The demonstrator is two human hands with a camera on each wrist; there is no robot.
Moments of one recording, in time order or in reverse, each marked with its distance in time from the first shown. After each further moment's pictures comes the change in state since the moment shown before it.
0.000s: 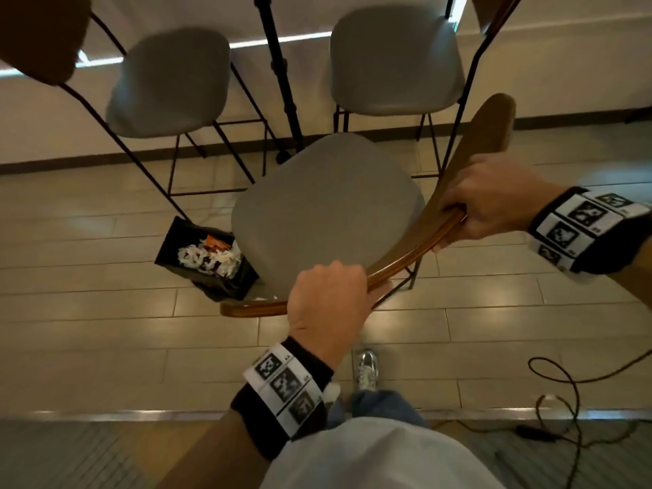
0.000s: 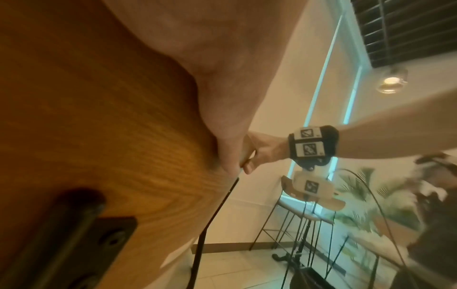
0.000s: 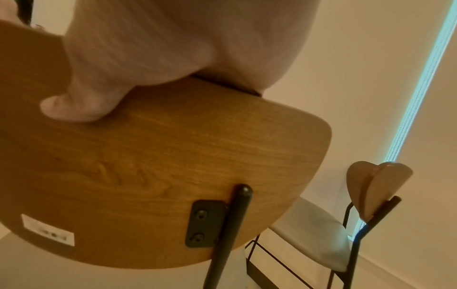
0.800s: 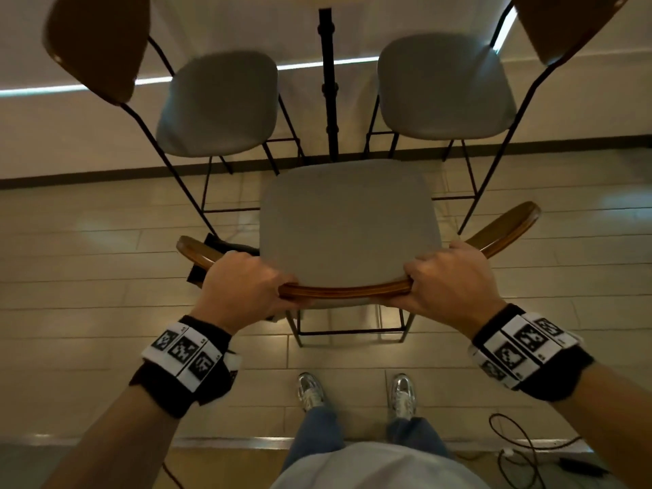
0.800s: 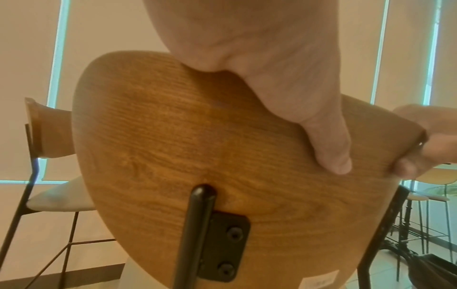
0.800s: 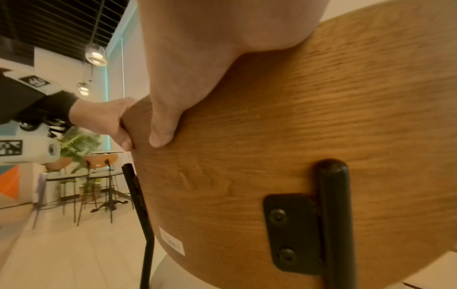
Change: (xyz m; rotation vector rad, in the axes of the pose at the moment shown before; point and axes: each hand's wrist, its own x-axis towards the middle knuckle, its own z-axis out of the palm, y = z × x) left_hand 0.015 -0.289 0.015 0.100 0.208 0.383; right_hand 0.112 -0.192 -0.026 0.037 0.377 0.241
